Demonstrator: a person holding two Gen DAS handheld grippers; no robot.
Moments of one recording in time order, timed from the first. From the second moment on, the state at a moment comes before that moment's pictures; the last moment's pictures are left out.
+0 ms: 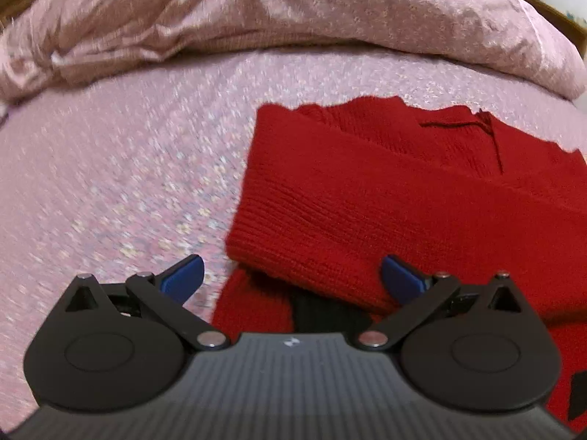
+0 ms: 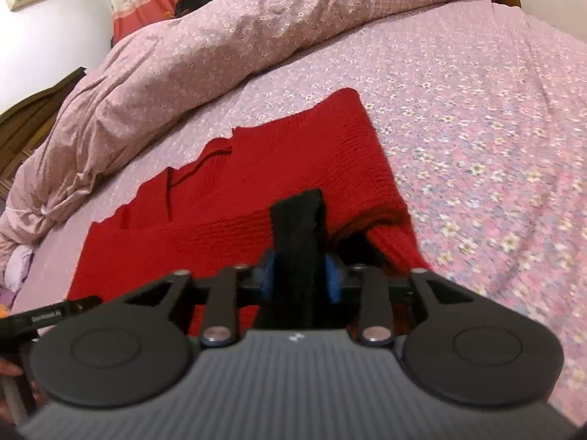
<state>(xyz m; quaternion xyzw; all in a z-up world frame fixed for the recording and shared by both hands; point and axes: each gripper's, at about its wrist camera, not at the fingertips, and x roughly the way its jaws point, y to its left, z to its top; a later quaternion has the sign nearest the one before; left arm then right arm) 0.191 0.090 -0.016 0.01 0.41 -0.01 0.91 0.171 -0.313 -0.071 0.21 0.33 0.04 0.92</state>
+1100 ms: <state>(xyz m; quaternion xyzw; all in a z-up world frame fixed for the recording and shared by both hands) 0.041 0.153 -0.015 -0.06 0.45 0.03 0.89 0.028 -0.338 -0.068 0.19 0.30 -0.04 0.93</state>
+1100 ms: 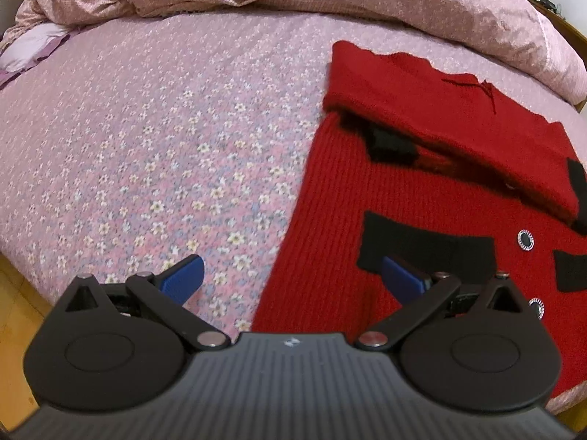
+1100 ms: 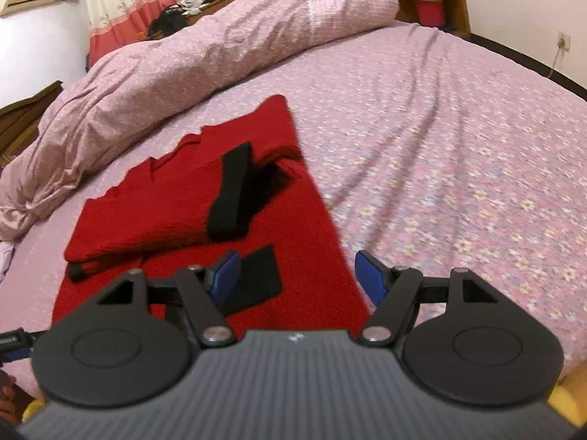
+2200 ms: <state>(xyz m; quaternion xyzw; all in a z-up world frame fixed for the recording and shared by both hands) 0.023 0.149 -0.043 -0.06 0.47 -0.01 0.88 -0.007 -0.327 -0.097 0.18 0.36 -0.03 0.92</state>
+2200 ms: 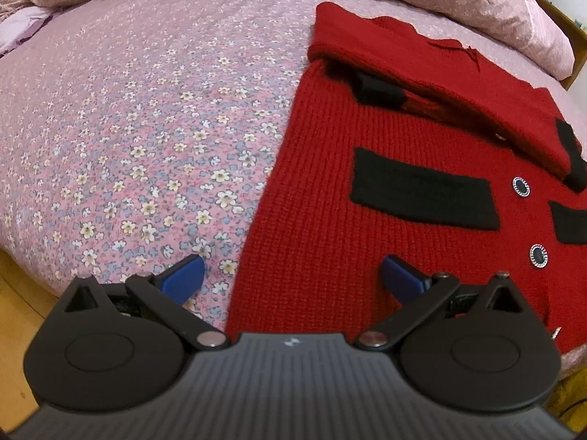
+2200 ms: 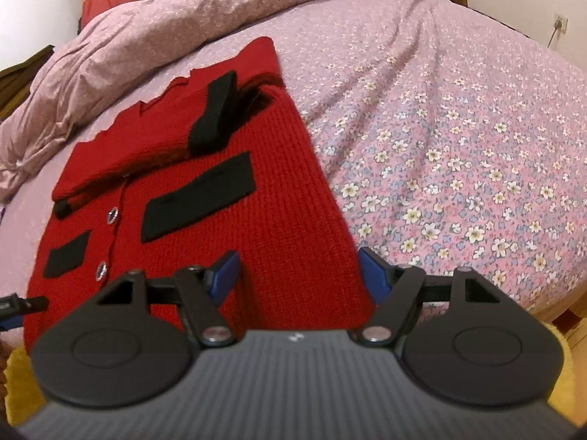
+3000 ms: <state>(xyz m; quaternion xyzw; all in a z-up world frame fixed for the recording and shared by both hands) 0.004 0.149 -0.036 -0.04 0.46 -0.05 0.89 -0.022 -0.328 -0.109 0.27 0.32 0.06 0.91</state>
